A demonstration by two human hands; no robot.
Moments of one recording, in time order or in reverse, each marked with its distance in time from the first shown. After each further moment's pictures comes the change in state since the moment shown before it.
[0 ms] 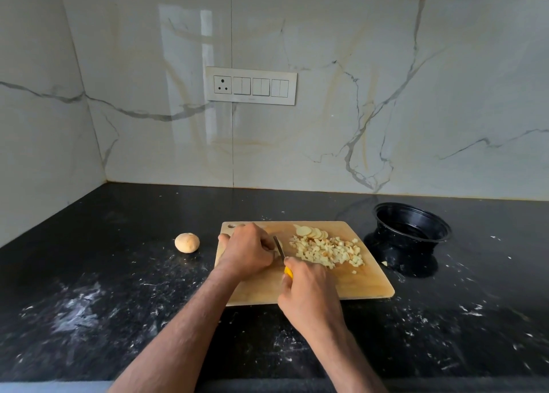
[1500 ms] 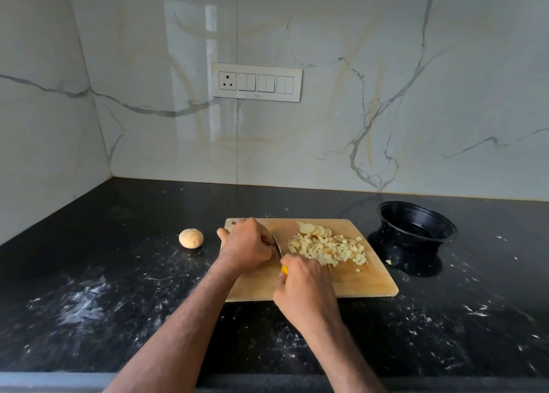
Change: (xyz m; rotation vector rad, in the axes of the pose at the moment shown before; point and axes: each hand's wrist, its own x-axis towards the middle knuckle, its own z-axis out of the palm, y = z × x) left_hand 0.002 -0.005 -0.006 0.058 -0.043 -0.052; right_hand 0.005 -0.010 0.005 -0.022 -0.052 0.020
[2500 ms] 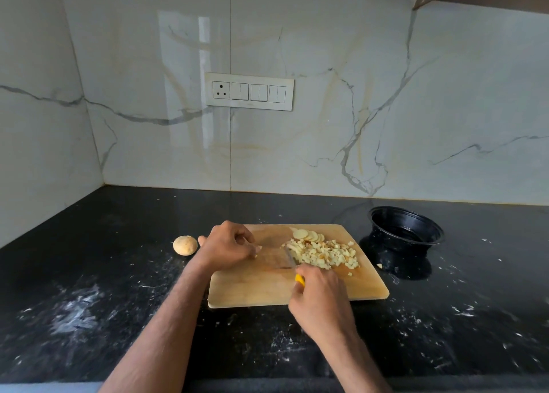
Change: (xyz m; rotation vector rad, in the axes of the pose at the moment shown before) left_hand 0.010 -0.037 -0.018 -0.207 -0.014 0.121; right_hand -0.013 0.023 -0.017 0.018 0.044 0.058
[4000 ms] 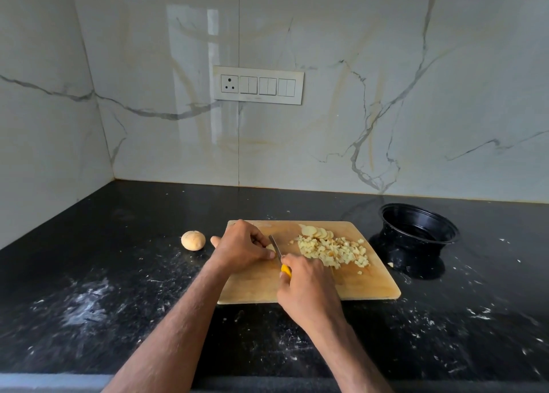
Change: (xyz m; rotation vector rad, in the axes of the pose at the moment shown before) left_hand -0.006 0.018 0.013 -0.084 -0.029 -0.091; right_hand 0.016 -0.020 0.016 0.046 -0.044 -0.089
